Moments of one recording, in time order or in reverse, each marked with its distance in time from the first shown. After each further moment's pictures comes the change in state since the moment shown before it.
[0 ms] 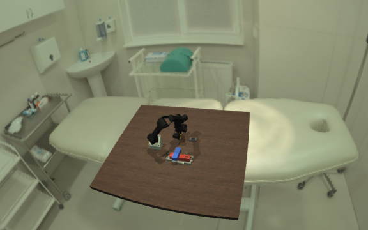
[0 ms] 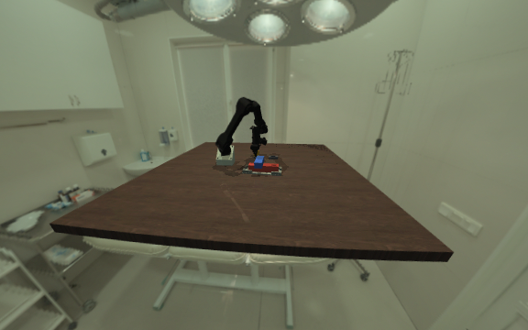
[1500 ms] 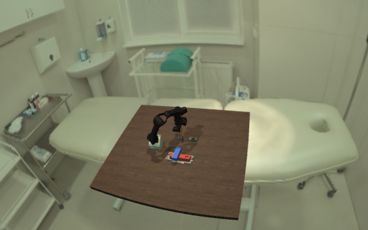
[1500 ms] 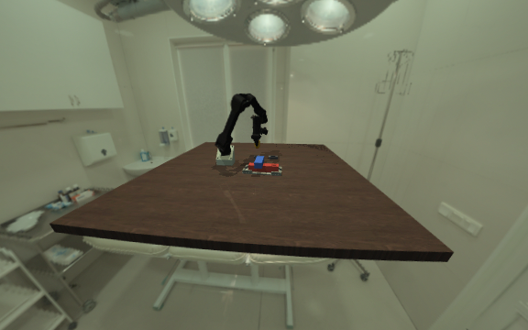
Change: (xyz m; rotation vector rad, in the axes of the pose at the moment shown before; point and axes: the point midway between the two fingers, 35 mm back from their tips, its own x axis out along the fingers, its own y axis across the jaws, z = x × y) arm -0.074 0.009 0.006 -0.013 -0.011 0.012
